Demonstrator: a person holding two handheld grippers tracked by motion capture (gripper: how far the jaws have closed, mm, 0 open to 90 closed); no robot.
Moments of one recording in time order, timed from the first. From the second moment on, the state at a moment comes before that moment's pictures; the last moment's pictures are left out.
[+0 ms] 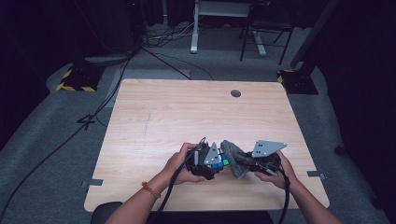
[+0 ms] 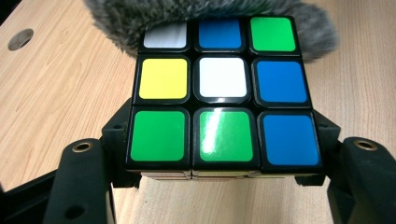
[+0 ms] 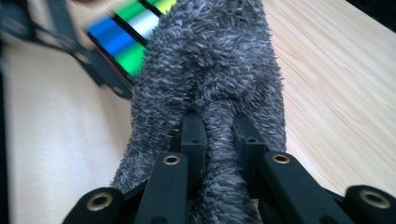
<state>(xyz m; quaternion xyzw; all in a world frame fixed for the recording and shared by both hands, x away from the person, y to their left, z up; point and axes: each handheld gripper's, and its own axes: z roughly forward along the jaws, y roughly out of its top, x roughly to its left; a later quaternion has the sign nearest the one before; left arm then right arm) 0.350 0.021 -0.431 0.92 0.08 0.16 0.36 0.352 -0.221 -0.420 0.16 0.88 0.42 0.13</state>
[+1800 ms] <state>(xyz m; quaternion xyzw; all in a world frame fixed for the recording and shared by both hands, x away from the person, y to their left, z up) 0.344 0.026 -0.418 0.91 0.07 0.17 0.38 0.355 -0.218 -0.429 0.16 0.88 0.42 0.13</state>
